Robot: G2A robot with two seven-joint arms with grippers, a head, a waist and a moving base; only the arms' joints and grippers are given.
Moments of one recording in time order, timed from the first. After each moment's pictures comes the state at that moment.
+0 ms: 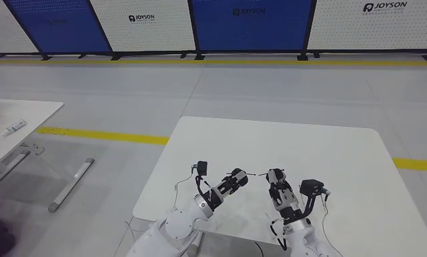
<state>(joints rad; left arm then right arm) 1.57 -1.17 -1.10 -1.67 -0.10 -0.31 -0.18 -1.56 -1.23 0.95 -1.75 -0.67 -0.03 -0.25</state>
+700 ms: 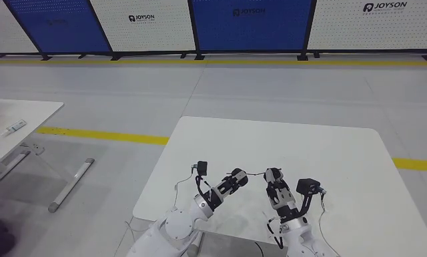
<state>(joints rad) 1.57 -1.17 -1.10 -1.67 -0.10 -0.31 -0.18 -1.55 -1.26 0.95 -1.72 -0.69 -0.03 -0.25</state>
